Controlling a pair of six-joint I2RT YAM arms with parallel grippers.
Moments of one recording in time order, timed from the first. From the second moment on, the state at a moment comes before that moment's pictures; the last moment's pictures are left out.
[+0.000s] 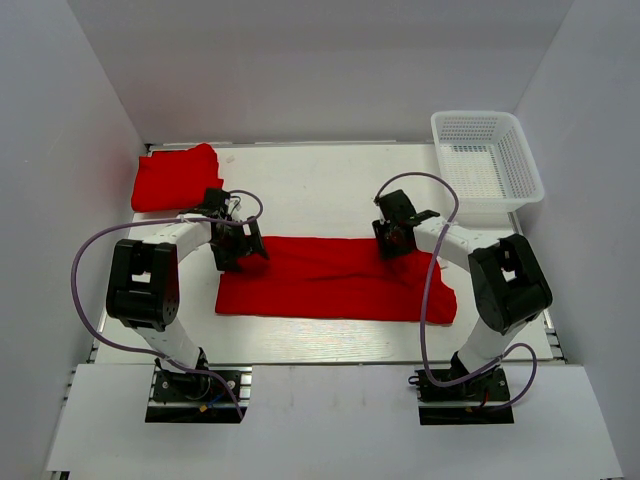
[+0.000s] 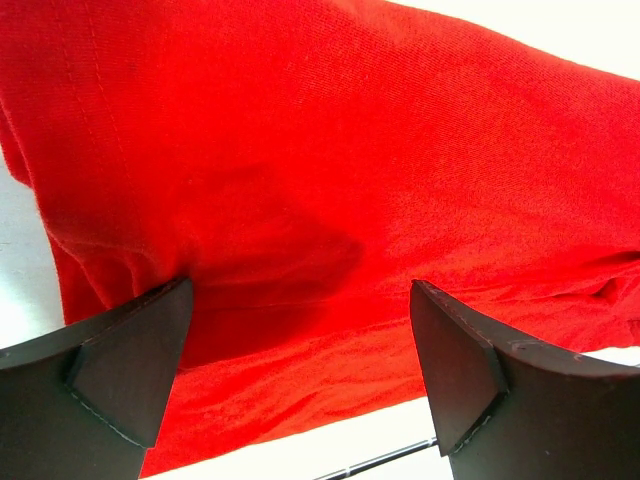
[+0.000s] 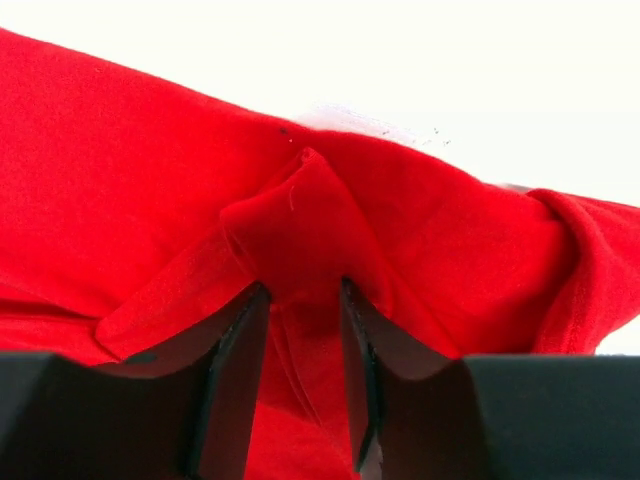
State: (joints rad) left arm -0.13 1.70 1.02 -0.55 0.28 -0.42; right arm 0.49 1.70 1.04 -0.43 0.10 0.15
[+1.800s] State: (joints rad) left arm -0.13 1.74 1.07 -0.59 0.25 -0.44; right arm 0.53 1.41 1.24 -1.05 -0.18 -0.04
